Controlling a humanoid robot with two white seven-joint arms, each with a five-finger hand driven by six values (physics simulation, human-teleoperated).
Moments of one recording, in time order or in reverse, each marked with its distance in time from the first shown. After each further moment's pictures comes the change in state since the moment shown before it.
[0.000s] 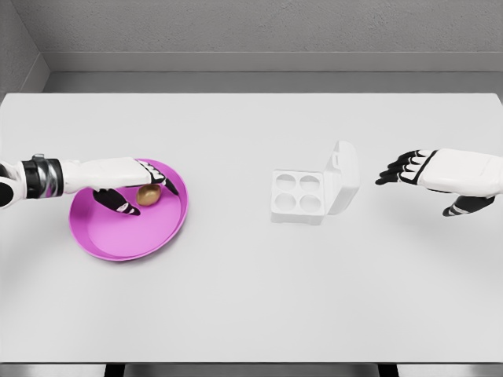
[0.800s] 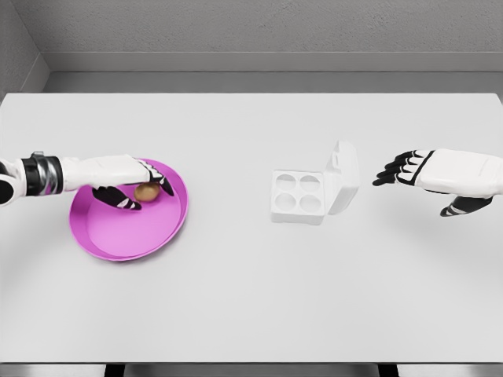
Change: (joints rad) left arm -0.012 -0.004 -0.001 0.017 -0.016 0.000 0.000; right arm 0.000 0.000 0.000 -0.015 0.000 0.000 0.000
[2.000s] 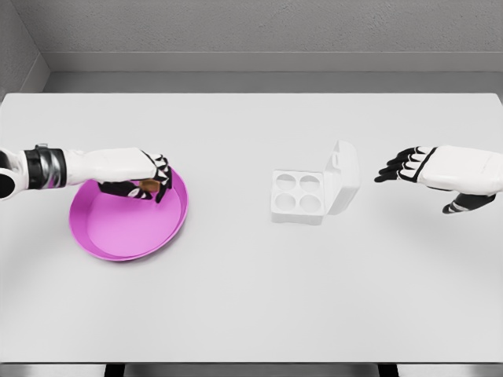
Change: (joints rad) left arm -0.026 0.013 -0.007 -0.093 -0.015 0.000 -0.002; right arm 0.000 -0.005 -0.013 -0.005 0.000 0.000 0.000
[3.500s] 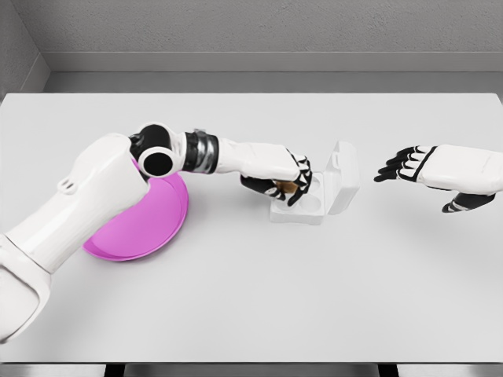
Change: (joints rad) left arm -0.198 -0.504 -0.166 0.182 -0.093 -0.001 0.001; right arm -0.002 -0.001 -0.002 -0.005 0.000 0.000 0.000
